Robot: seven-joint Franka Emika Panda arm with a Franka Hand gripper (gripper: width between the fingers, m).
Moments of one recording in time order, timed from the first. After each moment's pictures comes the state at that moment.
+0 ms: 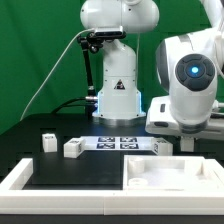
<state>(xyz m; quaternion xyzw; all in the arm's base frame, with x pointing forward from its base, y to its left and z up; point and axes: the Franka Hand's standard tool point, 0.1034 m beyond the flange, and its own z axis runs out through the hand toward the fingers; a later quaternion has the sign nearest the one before) 0.339 0.148 0.020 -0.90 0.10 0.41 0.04</state>
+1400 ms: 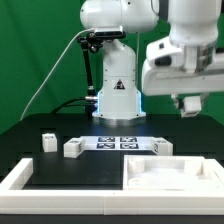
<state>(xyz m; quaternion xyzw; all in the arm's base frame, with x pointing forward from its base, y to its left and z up) 0.442 0.136 0.122 -0.99 0.02 0.14 0.05</state>
